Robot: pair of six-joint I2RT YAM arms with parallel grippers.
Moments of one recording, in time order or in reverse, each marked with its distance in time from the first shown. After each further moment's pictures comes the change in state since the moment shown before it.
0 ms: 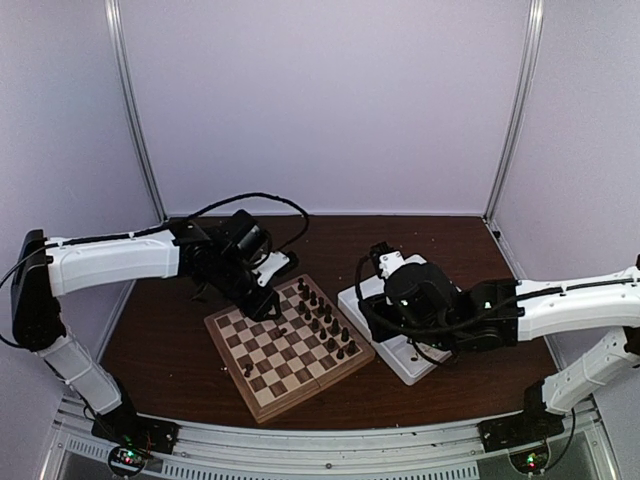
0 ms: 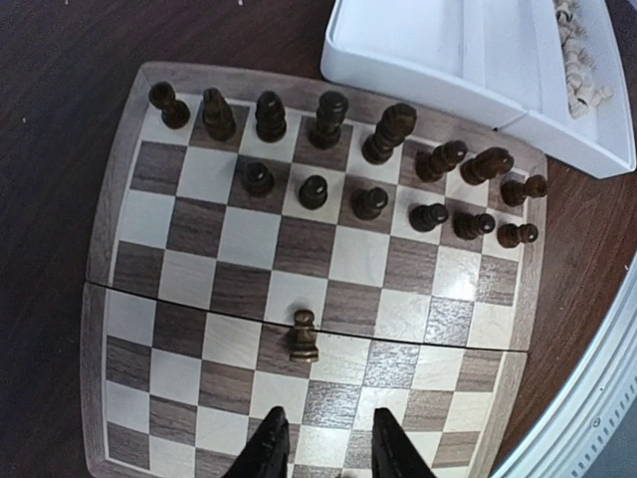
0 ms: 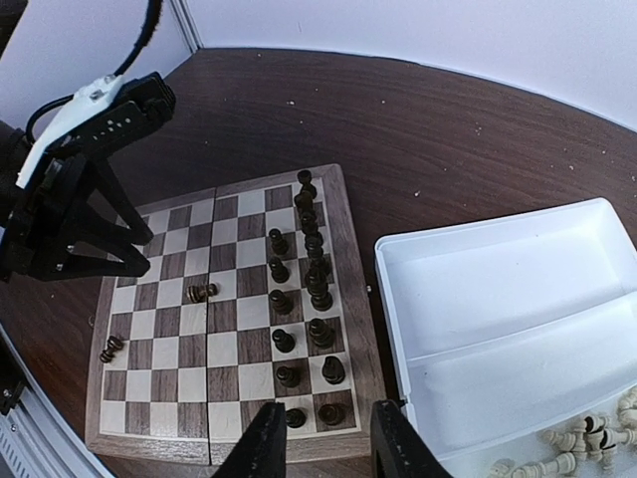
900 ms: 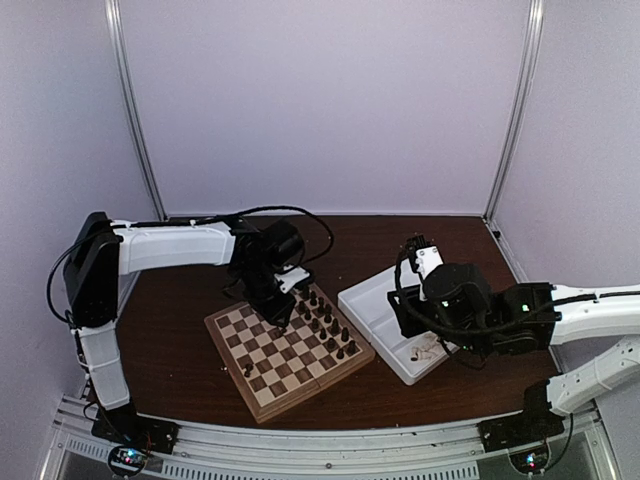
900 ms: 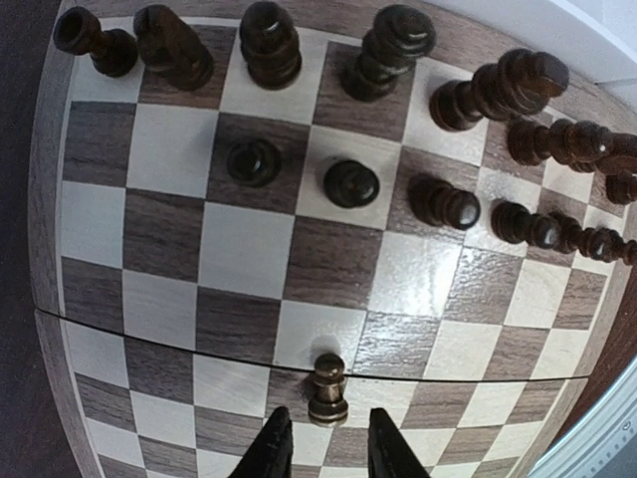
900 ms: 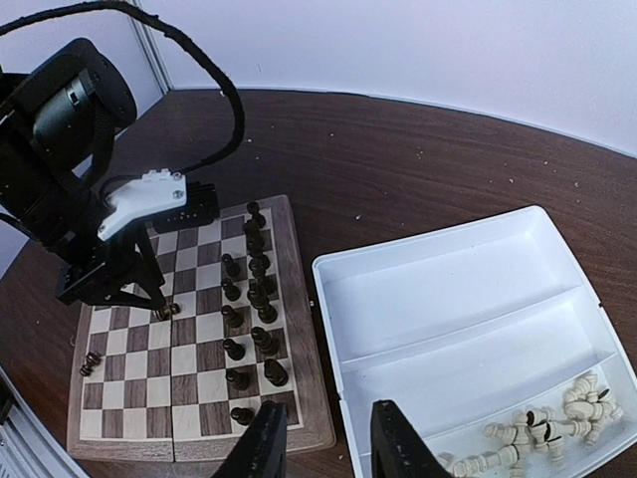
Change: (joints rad) left arm -0.001 0.348 0.294 -0.243 -0.031 0.034; right arm 0.000 -0.198 -0.103 -0.041 0.107 -0.005
